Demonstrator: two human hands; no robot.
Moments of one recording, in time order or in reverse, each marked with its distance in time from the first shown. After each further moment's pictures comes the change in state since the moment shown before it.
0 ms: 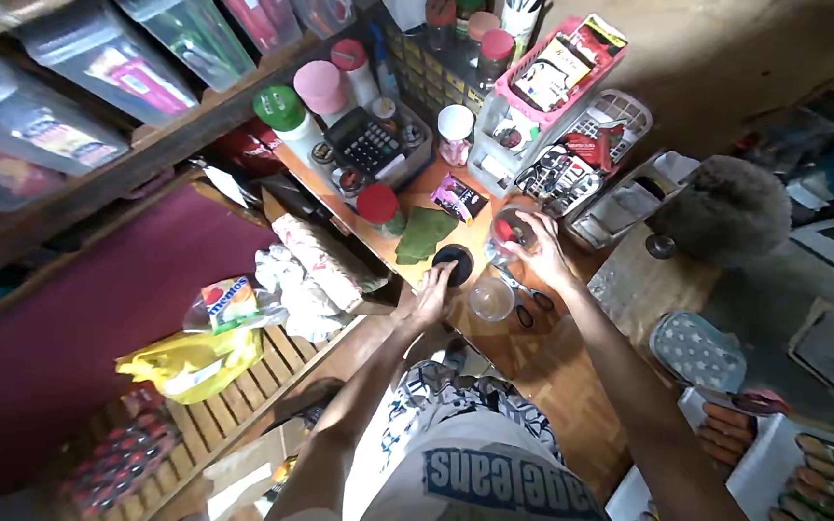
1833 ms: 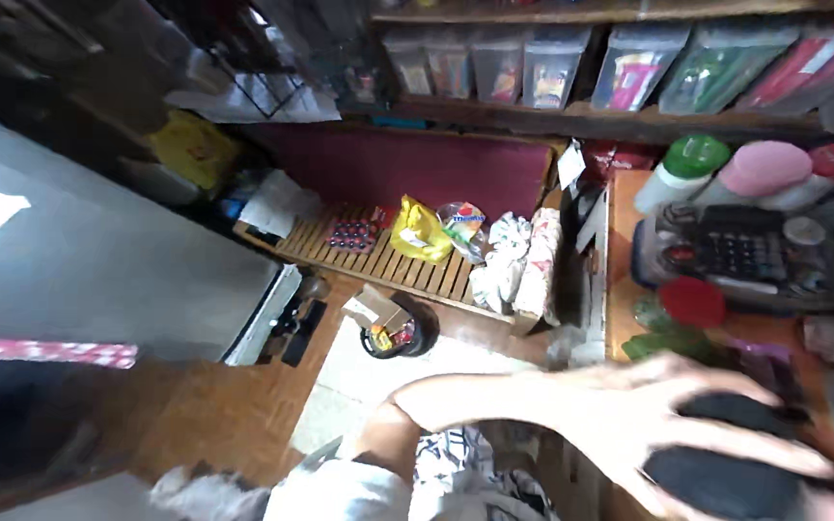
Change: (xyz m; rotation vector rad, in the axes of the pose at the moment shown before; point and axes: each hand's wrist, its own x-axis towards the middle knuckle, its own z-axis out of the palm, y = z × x) left_hand -0.174 0.093 -0.194 -0.011 0.670 0.466; right_hand -0.068 -0.161 0.050 1.426 -0.553 0.203
